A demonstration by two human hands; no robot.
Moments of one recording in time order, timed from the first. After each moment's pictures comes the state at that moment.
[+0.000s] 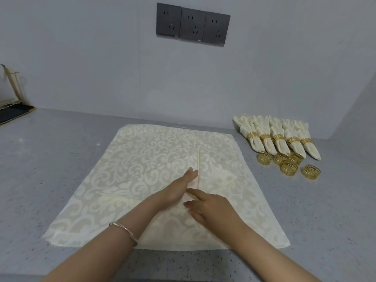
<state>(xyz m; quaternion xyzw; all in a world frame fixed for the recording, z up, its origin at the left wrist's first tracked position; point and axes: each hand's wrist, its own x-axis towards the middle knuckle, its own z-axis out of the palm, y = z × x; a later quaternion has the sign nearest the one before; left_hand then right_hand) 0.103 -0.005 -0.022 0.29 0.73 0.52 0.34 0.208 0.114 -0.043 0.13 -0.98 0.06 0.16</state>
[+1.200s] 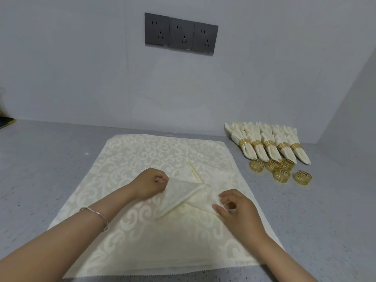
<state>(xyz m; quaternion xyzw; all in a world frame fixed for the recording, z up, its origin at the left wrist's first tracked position) 0.020 -0.032 -0.019 0.35 0.84 0.39 0.16 0.223 0.168 -0.043 -0.16 -0.88 0.36 0.25</state>
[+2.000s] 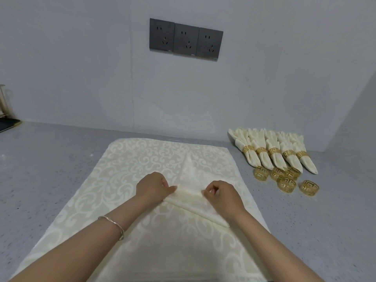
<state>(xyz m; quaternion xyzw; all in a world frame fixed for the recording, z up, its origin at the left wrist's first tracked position) 0.027 -0.002 -0.025 0.20 0.93 0.30 0.05 0.145 0.182 -0.029 -0.21 -0.91 0.32 0.15</state>
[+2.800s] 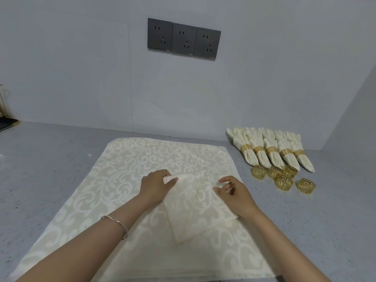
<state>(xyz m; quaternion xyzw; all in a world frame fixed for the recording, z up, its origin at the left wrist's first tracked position) 0.021 0.006 -0.037 0.26 0.91 0.33 0.01 0.165 0.217 -0.030 -0.20 -0.86 0.45 0.17</state>
